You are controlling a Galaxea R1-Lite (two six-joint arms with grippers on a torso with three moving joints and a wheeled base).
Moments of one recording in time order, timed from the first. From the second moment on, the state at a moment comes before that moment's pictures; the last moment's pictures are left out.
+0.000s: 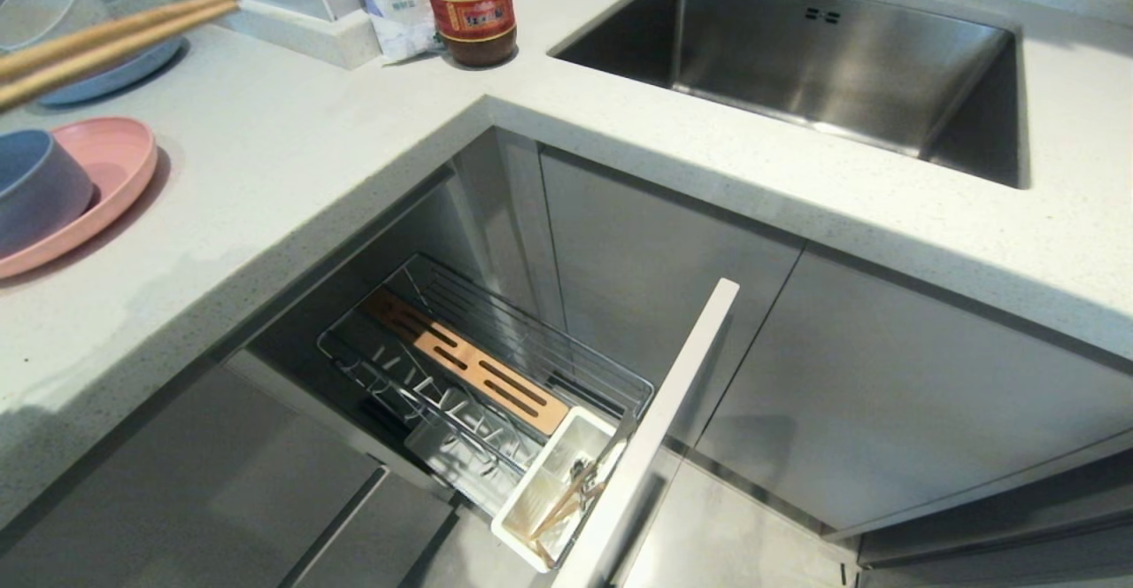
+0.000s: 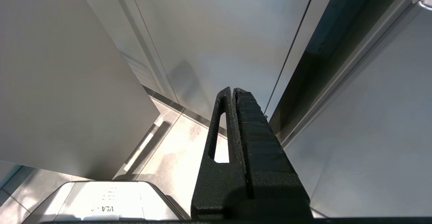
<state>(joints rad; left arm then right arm) -0.43 1.05 -1.85 1.24 -0.18 -0.31 0.01 0.00 0.00 0.00 0.00 0.02</state>
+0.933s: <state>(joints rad) 0.60 0.98 -1.75 0.96 -0.17 -0.31 0.01 0.00 0.00 0.00 0.00 0.02</state>
